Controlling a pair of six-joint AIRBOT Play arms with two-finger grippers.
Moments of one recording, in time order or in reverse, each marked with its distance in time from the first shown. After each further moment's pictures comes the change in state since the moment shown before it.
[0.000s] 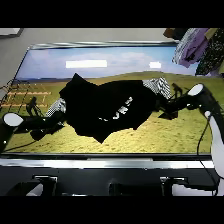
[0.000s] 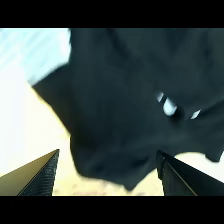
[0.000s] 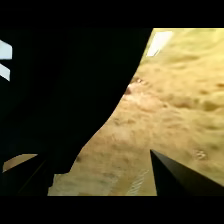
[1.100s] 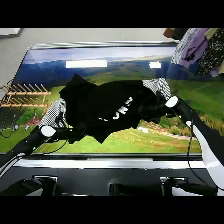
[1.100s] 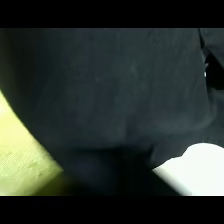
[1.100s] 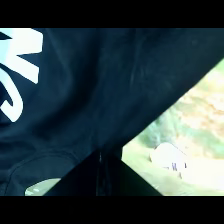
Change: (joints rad) left arm -0.358 -0.181 -0.145 -0.224 0.379 -0.069; right arm 0.215 0.047 -0.164 0.076 -0.271 0.132
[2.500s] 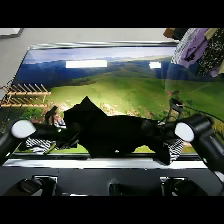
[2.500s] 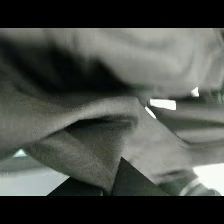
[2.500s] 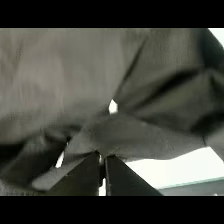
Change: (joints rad) left arm -0.042 0.232 0.266 0.298 -0.562 -0.362; right arm 0.332 0.579 -0.109 -0.518 0.310 0.766
